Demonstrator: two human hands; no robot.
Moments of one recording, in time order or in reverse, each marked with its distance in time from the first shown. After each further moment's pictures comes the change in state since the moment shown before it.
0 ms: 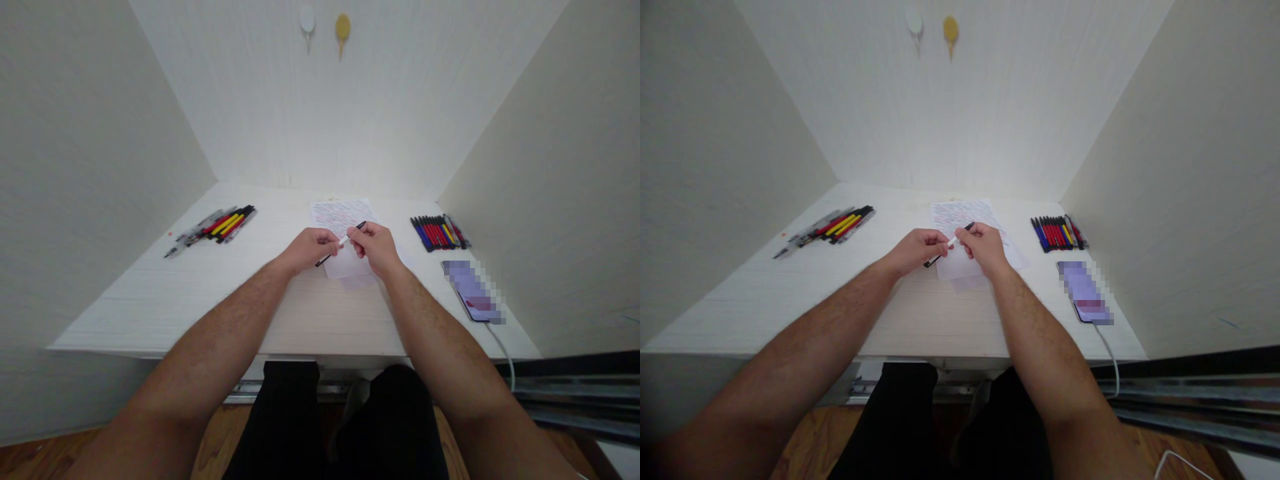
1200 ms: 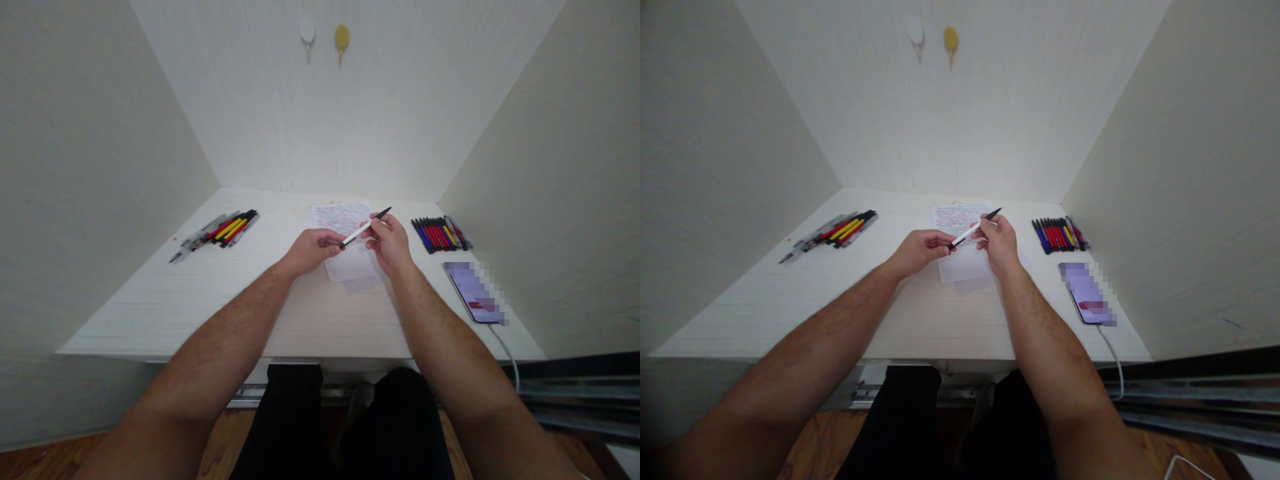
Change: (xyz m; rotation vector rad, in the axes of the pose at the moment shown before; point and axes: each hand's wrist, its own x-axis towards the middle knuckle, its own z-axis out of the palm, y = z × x) left_hand 0.006 -0.012 0.001 -0.155 -0.014 0.174; right_hand 0.013 -0.002 -0.015 0.293 0.157 -0.016
